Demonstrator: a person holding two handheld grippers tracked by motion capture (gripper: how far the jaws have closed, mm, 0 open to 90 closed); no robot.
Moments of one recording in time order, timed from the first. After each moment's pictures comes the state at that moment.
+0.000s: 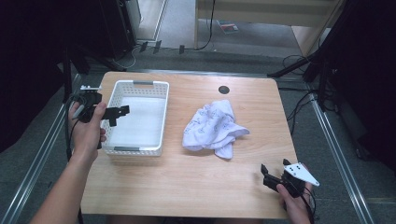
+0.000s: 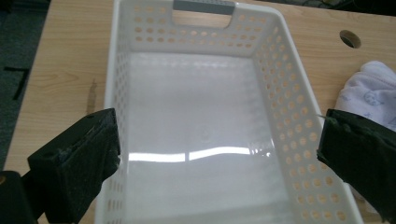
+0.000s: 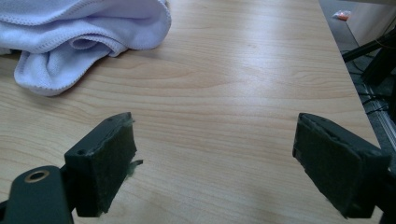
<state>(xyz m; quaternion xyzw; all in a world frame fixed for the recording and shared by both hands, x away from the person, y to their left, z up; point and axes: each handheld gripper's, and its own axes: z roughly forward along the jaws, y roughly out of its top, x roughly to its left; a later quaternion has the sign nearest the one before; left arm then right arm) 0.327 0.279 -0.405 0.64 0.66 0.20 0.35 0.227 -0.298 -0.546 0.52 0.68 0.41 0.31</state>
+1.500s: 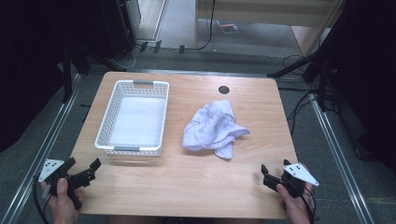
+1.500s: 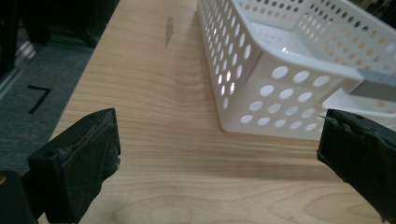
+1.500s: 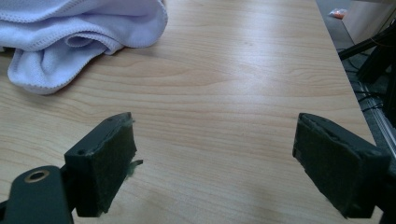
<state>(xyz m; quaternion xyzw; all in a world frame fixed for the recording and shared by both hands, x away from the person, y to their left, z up) 0.181 0.349 -0.545 0.56 0.63 0.28 0.45 0.227 -0.297 -0.547 0.52 0.68 0.40 0.31</state>
